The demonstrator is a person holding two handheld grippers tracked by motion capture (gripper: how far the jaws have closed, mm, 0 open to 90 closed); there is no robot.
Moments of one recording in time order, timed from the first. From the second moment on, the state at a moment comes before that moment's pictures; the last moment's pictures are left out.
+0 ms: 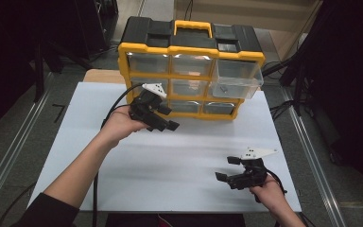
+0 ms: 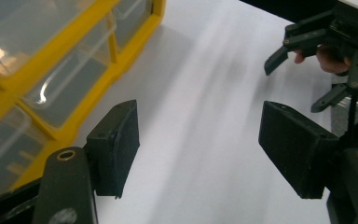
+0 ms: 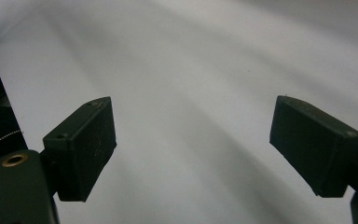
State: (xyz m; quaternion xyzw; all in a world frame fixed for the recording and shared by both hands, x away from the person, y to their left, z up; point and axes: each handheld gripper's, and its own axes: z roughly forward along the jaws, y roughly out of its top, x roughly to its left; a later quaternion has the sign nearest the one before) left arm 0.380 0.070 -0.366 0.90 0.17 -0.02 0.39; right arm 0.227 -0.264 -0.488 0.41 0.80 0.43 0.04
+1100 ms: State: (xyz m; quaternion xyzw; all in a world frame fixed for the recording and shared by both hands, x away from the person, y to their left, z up) left arm 0.312 0.133 -0.446 0.89 0.23 -0.02 0.39; right arm 0.227 -0.264 -0.489 0.41 0.81 0.42 0.04
